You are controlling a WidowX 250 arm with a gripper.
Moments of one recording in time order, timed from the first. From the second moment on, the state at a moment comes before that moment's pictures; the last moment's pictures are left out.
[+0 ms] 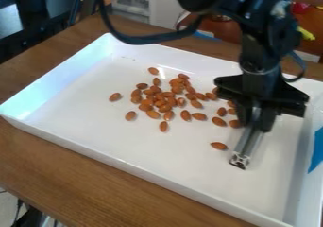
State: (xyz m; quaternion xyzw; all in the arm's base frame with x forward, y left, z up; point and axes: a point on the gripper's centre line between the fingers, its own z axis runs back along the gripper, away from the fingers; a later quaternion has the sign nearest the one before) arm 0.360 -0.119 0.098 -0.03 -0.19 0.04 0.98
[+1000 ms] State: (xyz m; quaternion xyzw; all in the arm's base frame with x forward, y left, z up) arm 0.342 0.013 0.094 0.00 -0.19 0.03 0.98
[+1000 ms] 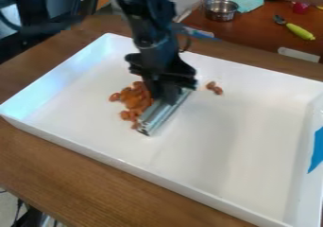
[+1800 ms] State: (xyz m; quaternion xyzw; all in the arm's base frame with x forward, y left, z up) arm 0.343 0.110 0.096 0.21 -0.25 0.01 0.94
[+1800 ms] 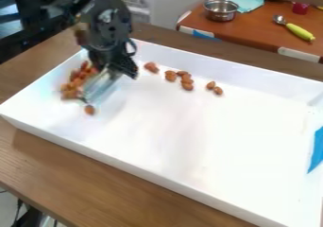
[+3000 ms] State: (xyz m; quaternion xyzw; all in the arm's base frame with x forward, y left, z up) arm 0.356 -0.052 0.124 -0.02 -0.32 0.09 0.94
